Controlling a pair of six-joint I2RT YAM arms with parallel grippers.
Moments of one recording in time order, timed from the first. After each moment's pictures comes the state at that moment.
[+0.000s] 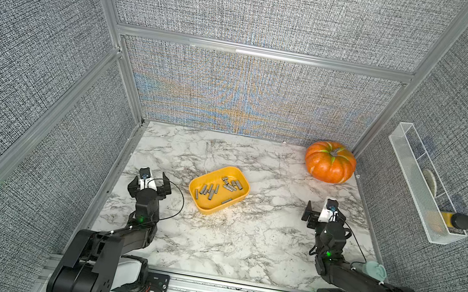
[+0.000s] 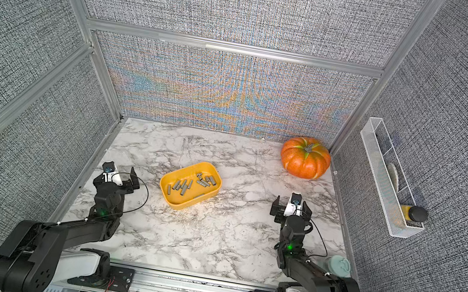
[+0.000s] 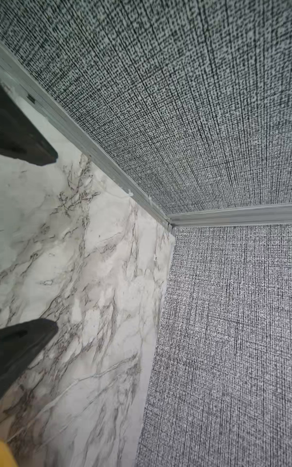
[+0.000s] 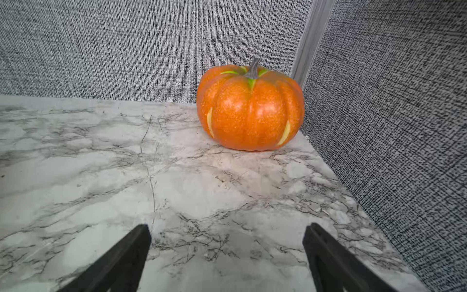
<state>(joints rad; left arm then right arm) -0.10 1.24 0.15 0.93 -0.38 -0.08 0.15 1.21 0.14 0.87 0.33 -0.04</state>
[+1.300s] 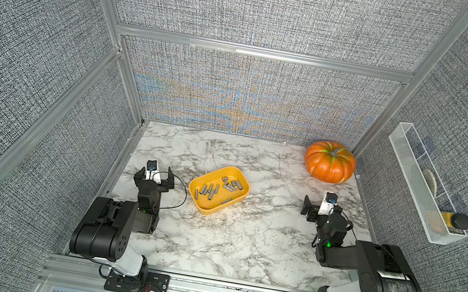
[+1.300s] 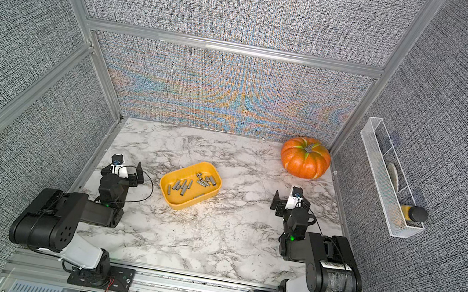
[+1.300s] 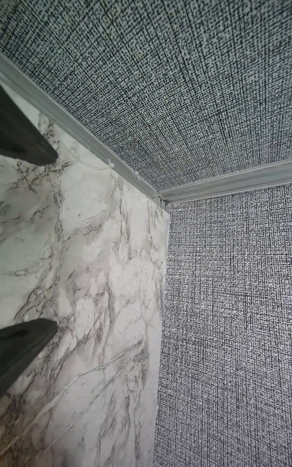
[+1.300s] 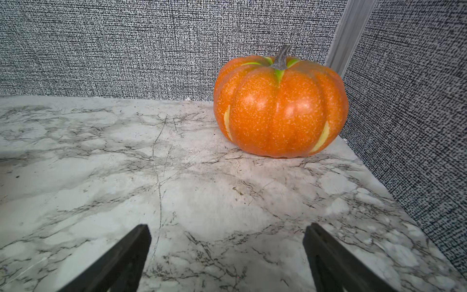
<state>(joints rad) -0.03 1.53 0.26 1.13 -0.21 0.00 0.03 1.52 0.23 1.12 0.07 -0.02</state>
